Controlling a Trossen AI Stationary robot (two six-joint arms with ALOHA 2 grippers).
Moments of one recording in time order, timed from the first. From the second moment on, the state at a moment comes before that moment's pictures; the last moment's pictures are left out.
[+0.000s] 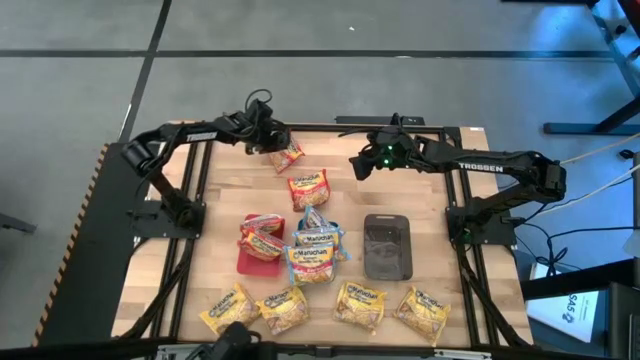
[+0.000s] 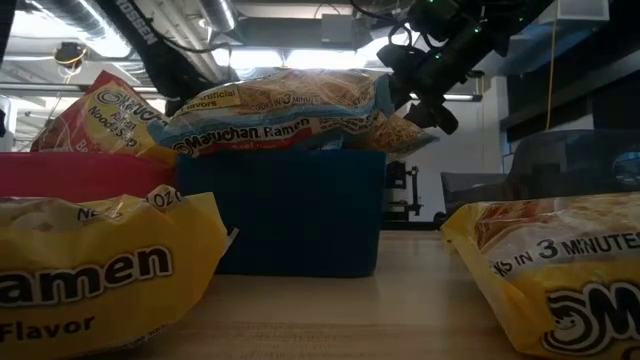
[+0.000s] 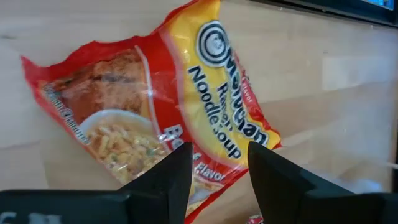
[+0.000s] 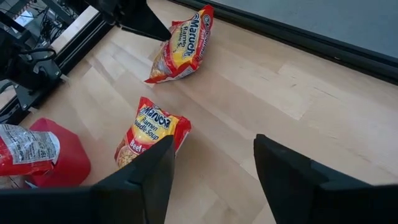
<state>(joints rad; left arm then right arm) 0.82 1.63 0.91 -0.21 0.27 -0.84 -0.37 1.36 0.93 -0.21 0.06 0.57</state>
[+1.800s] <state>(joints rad) 0.60 1.83 1.15 -0.61 0.15 -0.75 -0.37 1.36 0.93 -0.21 -0.13 0.46</state>
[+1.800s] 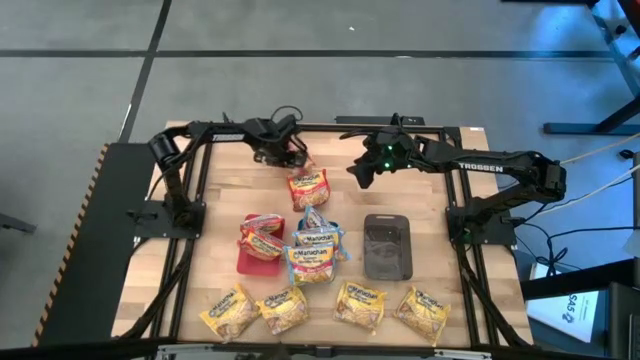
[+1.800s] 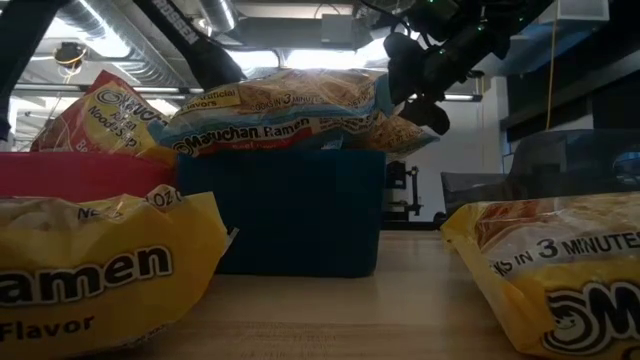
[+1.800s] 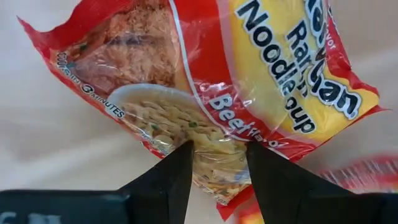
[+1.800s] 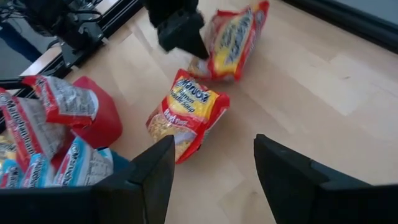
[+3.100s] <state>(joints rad) 0.71 1.70 1.15 -0.52 0.15 -0.57 -0.33 1.59 0.98 -0.03 -0.17 0.52</state>
